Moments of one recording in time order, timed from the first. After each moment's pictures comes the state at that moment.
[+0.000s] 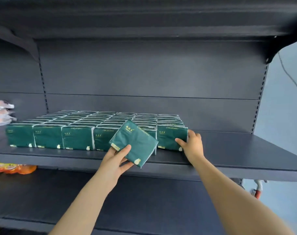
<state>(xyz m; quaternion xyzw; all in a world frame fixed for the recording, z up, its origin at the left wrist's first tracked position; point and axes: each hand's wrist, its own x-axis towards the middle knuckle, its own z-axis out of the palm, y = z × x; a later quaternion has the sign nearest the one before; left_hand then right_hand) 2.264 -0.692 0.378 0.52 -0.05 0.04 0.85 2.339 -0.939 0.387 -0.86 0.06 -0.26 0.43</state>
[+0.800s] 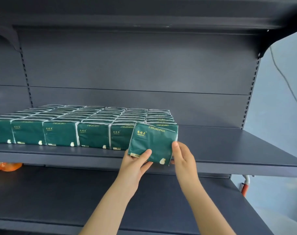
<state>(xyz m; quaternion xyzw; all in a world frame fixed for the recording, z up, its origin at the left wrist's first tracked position) 2.259 -0.777 0.358 0.48 -0.10 0.00 0.87 2.238 -0.914 0.368 -0.72 -0.03 -0.25 0.65</state>
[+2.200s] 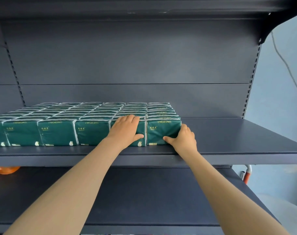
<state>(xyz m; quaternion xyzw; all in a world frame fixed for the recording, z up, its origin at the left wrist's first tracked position) 2.342 -0.733 0.418 0.95 -0.21 0.24 -0.06 2.324 -0.929 0.378 -0.91 0.11 -0.22 0.33</state>
